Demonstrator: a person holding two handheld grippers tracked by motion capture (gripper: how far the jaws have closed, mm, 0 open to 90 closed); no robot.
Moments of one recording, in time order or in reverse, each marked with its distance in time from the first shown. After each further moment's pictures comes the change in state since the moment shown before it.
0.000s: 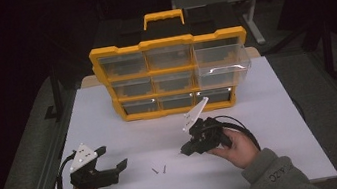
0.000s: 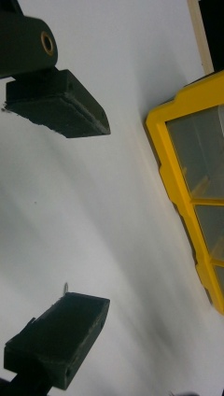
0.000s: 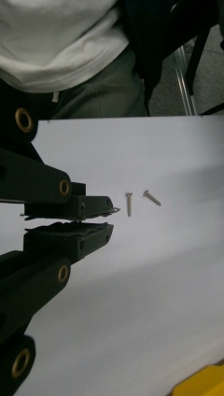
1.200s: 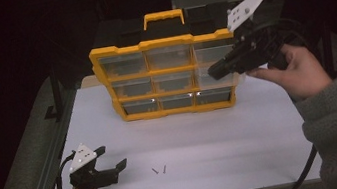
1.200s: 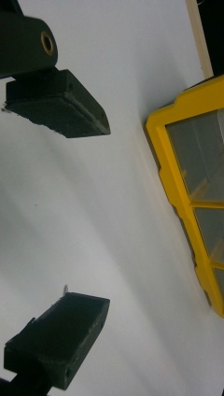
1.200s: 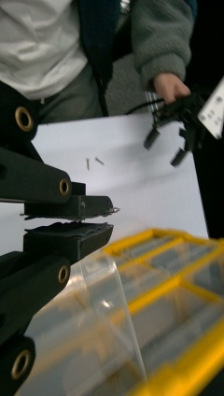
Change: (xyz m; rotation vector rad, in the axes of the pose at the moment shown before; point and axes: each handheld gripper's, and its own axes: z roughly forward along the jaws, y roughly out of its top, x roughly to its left) left arm 0.000 0.001 -0.003 0.003 0.010 -0.004; right arm -0.006 0.080 -0.228 -0.134 -0.184 0.001
